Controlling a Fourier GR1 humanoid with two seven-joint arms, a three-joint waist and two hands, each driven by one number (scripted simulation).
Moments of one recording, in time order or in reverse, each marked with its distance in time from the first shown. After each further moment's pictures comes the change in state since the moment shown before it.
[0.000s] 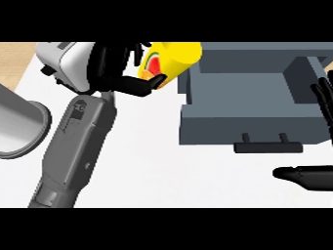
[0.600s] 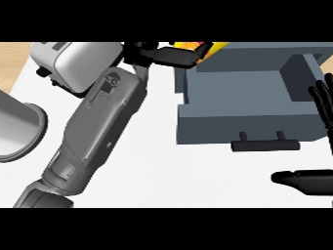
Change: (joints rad) left arm -0.271 -0.010 -0.150 0.178 0.092 0.232 0.134; right arm 0.018 0.008 0.015 -0.024 0.008 0.007 0.005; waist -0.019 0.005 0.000
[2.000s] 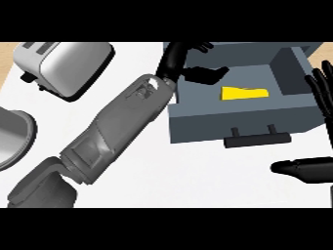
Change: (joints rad) left arm -0.185 0.000 -0.525 0.402 0.313 0.223 0.037; right arm -0.085 -0.022 -0.010 0.054 -0.023 0.024 0.001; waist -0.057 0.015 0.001
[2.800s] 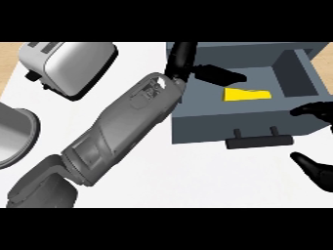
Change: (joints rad) left arm -0.019 0.000 -0.041 -0.093 0.117 0.109 -0.098; right arm 0.031 -0.032 -0.011 -0.072 -0.200 0.136 0.050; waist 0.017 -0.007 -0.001
